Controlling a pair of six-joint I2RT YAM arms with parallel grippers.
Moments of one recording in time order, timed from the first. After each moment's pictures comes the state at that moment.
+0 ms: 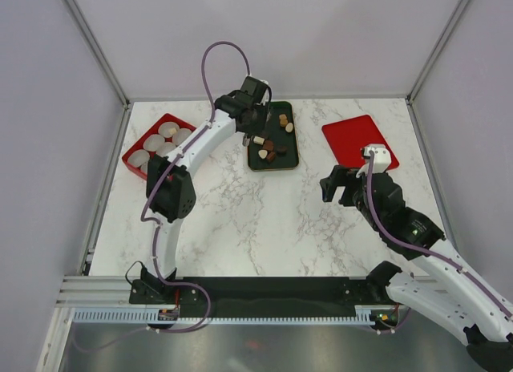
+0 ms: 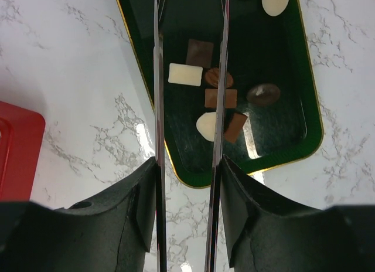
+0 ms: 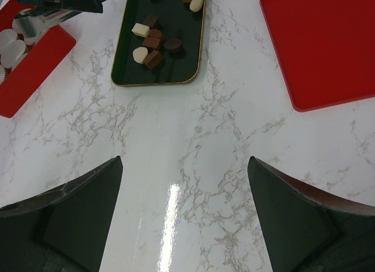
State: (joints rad) left arm -0.55 2.13 2.07 -0.82 -0.19 -0.24; right arm 0.67 0.71 0.82 -0.52 0.37 0.47
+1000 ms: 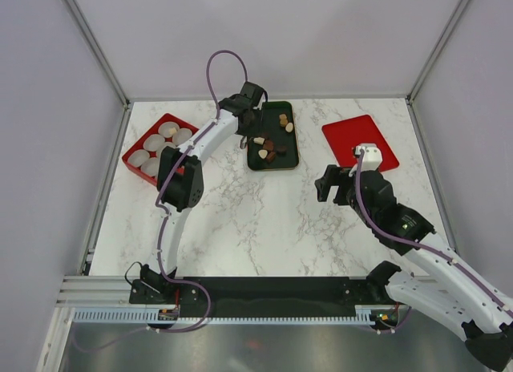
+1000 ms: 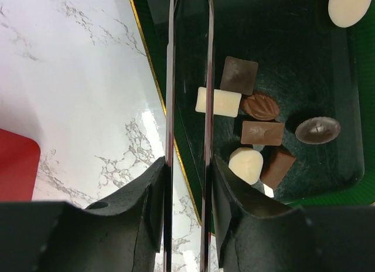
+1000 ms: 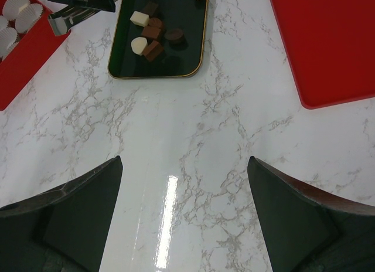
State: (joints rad) left arm -0.49 2.33 2.16 -0.78 -0.18 -0.21; right arm 0.67 0.77 0.79 -0.46 0.36 0.47
